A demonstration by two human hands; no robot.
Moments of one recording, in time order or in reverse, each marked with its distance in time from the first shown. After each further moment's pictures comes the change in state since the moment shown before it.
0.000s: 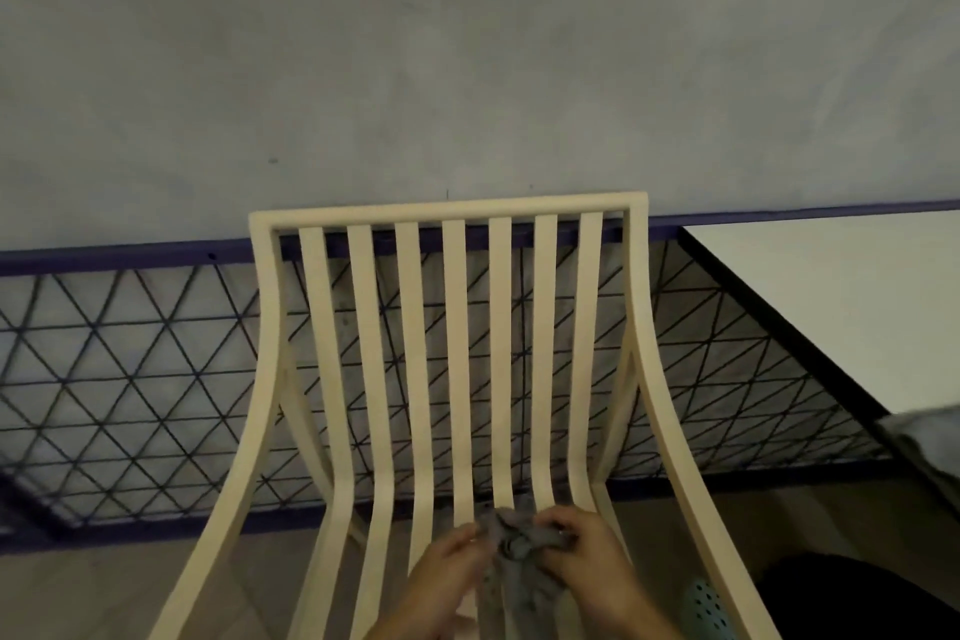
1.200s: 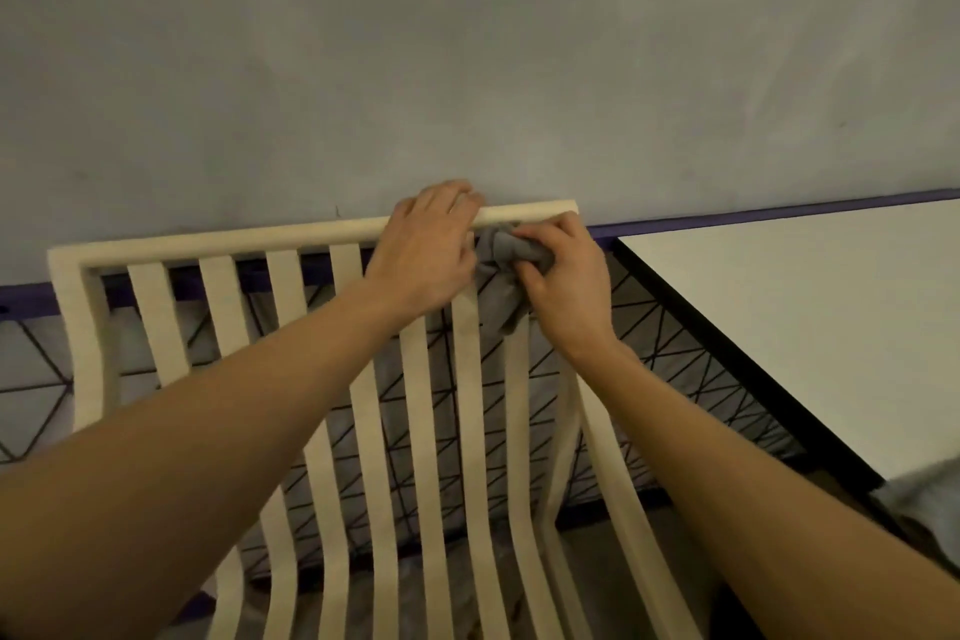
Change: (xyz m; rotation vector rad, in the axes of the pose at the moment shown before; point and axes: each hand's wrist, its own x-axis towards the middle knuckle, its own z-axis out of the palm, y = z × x) left_hand 0.037 0.316 0.060 1.296 0.580 1.500; right_hand 0.155 -0.179 -0.159 -0.364 0.765 -0.727
